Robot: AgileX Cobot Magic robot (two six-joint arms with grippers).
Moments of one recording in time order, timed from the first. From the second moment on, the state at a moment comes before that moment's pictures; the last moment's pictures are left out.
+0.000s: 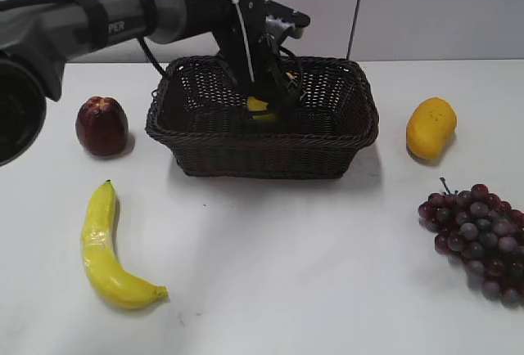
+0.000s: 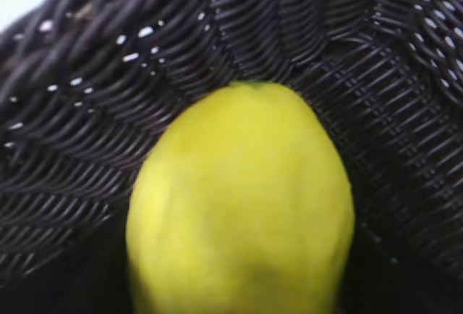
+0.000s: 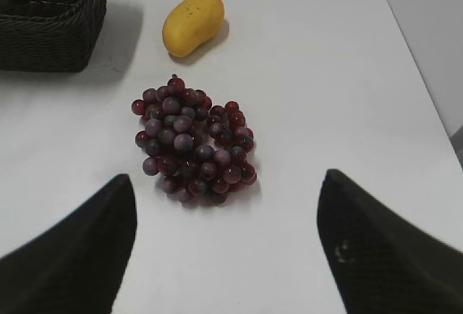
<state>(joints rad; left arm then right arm) -0.64 2.46 -2.17 -0.08 0.82 0.21 0.06 0.00 -0.51 0.00 1.04 0.02</state>
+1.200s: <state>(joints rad) -0.49 2.27 -2.30 -0.07 1.21 0.05 0.06 0.00 -0.51 0.00 1.04 0.02</state>
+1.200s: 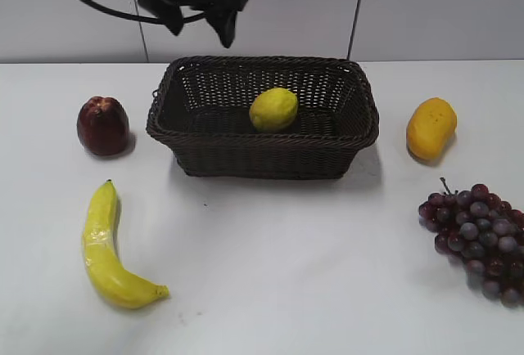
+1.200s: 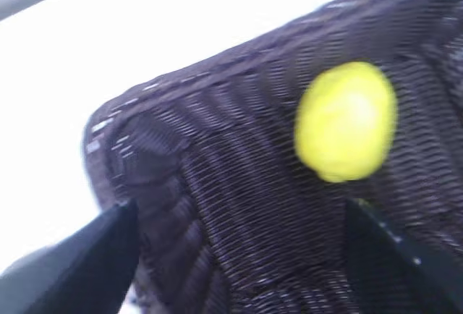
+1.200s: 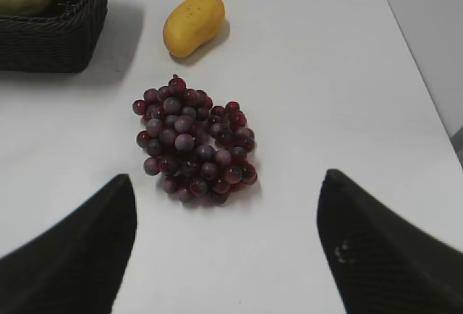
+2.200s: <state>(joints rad) -0.07 1.63 -1.31 0.01 1.21 0.03 0.06 0.00 -0.51 0.00 1.04 0.02</state>
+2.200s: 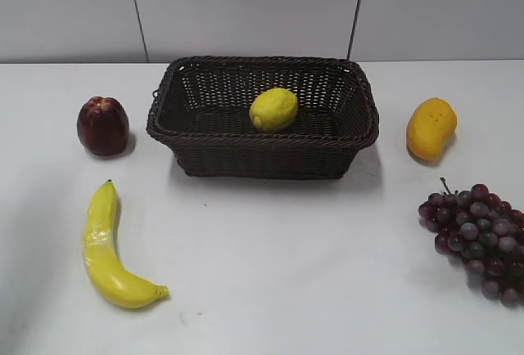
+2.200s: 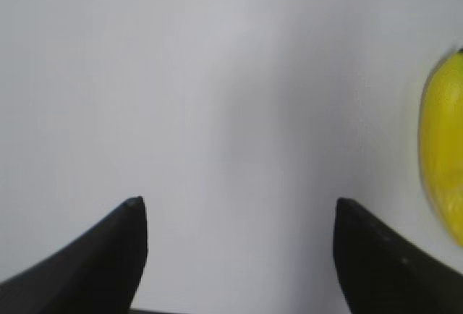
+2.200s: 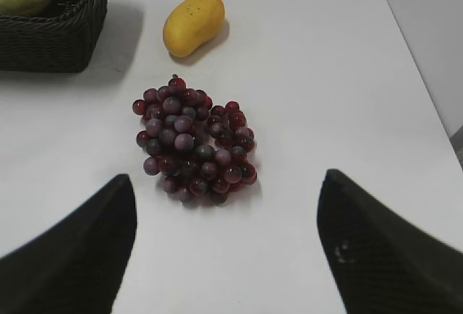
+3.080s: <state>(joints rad) -0.07 0.73 -0.58 -0.01 1.10 0.03 0.06 0.00 -0.51 0.00 1.04 0.02</state>
